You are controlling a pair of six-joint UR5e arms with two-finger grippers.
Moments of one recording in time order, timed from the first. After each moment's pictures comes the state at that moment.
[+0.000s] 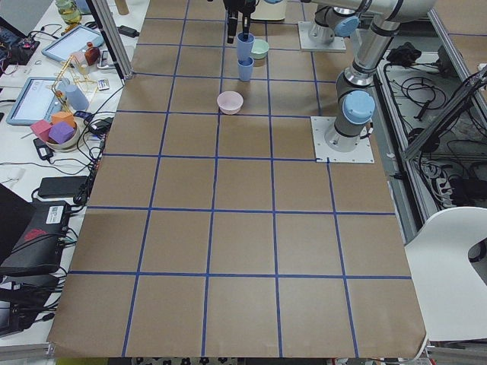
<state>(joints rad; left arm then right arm) -1.66 -1.54 -1.52 -1.53 1.59 -0.10 1.94 -1.47 1.78 -1.90 -1.52 0.44</state>
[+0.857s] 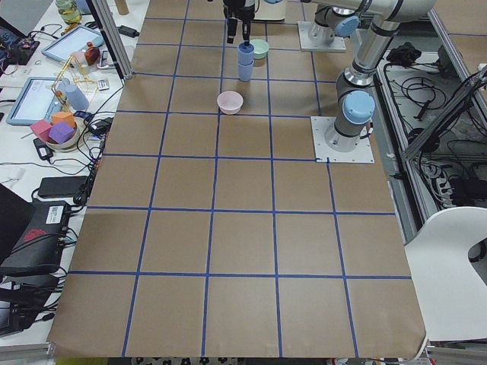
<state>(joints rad) -1.66 -1.54 -1.52 -1.53 1.59 -0.10 1.94 -1.42 1.79 -1.91 -1.50 0.44</state>
